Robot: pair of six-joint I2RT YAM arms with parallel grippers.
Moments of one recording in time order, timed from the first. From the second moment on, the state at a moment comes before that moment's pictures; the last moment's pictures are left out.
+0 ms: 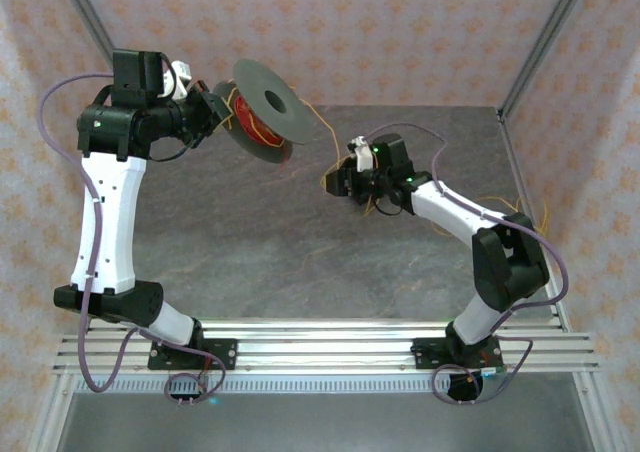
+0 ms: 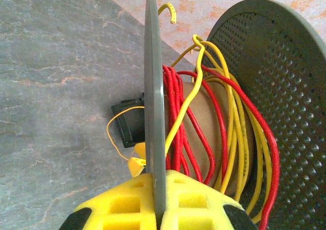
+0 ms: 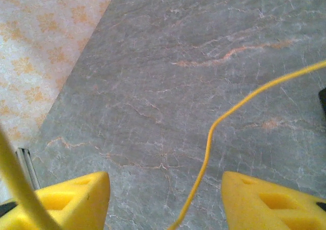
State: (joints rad) left arm -0.04 1.52 2.09 -1.22 0.46 -0.83; right arm 0.46 1.64 1.12 -0.12 -0.56 0.36
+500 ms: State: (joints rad) left arm -0.04 1.52 2.09 -1.22 0.43 -0.84; right arm 0.46 1.58 1.09 -0.08 -0.51 0.38
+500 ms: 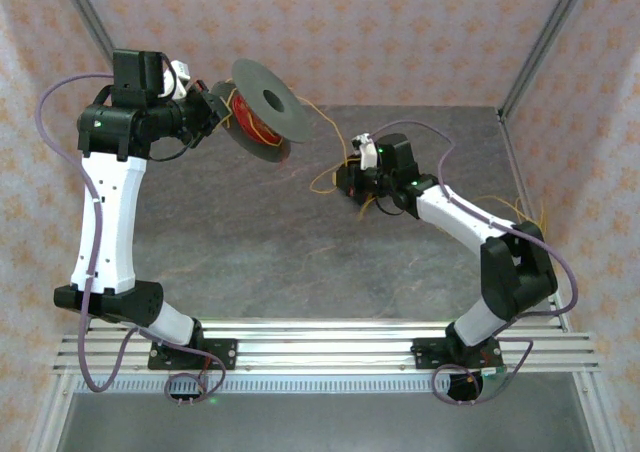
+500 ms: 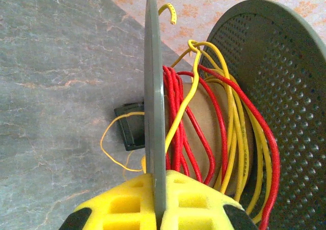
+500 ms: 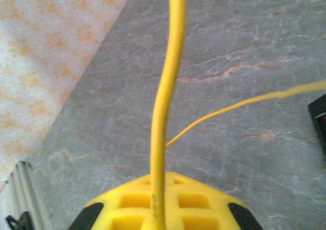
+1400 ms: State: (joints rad) left arm -0.11 1.70 2.15 -1.13 0.00 -0.75; right arm 0.78 1.44 1.41 -0.65 -0.15 0.02
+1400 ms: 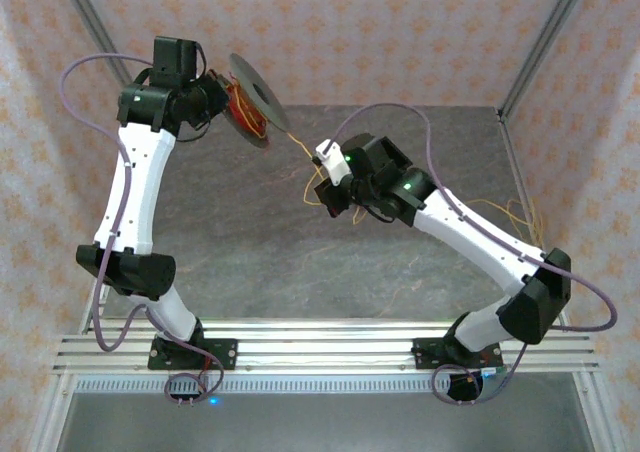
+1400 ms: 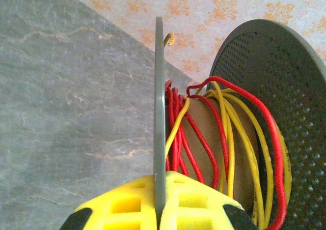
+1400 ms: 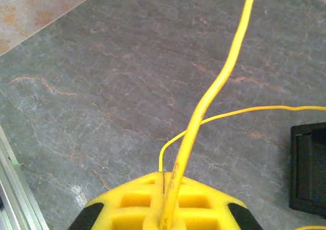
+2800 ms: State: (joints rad) left arm -0.33 1.84 2.10 -1.11 -0.18 -0.23; right arm 0.91 1.73 1.99 -1.11 0.21 -0.53
